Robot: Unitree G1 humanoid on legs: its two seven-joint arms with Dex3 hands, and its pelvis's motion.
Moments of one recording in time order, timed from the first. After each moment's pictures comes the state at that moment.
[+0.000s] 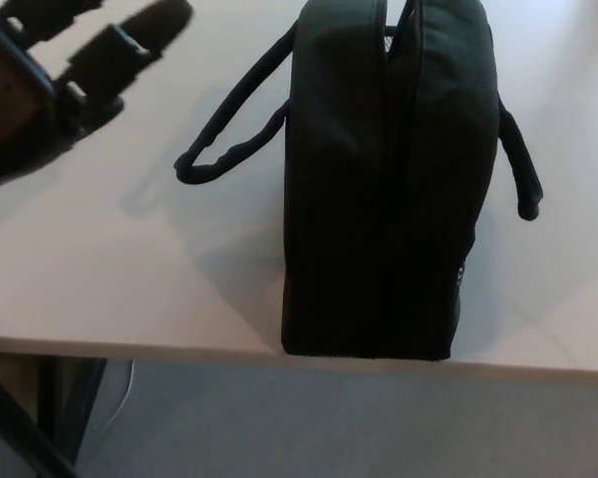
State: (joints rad) left_arm -1.04 0.83 -0.71 1.00 1.21 -0.75 1.34; right_arm -1.32 -0.85 0.56 1.11 -0.86 -0.82 -0.53
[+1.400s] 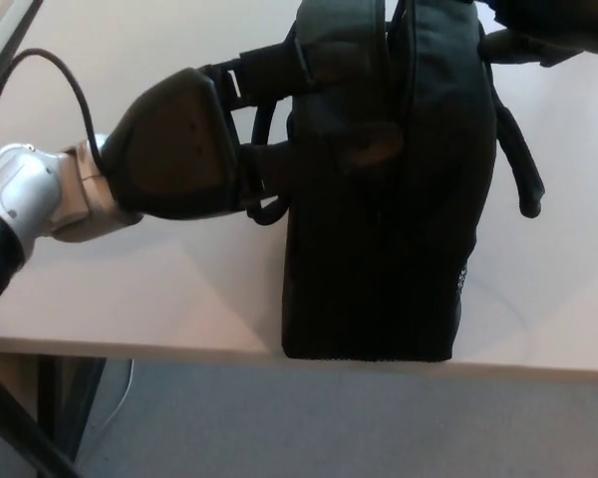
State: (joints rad) left_arm -1.12 0.65 -0.93 0.84 1.35 -0.68 1.43; right_arm -1.38 -0.67 0.76 1.12 -1.04 -0.81 -0.68
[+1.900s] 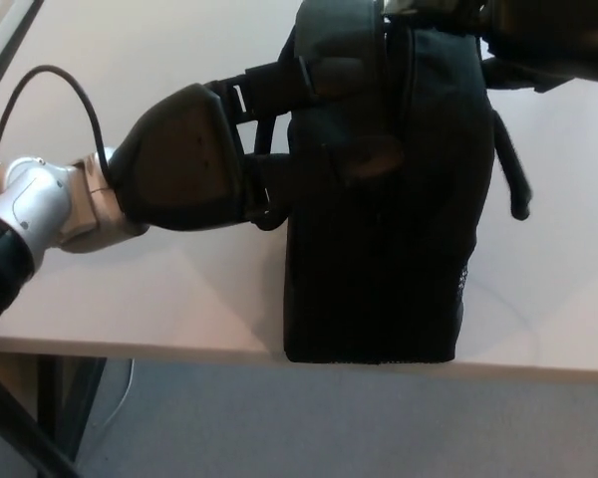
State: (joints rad) left_arm -1.10 0.63 -0.94 0.88 1.36 -0.66 1.45; right_arm -1.34 -0.67 0.78 1.10 -1.06 -0.81 -0.69
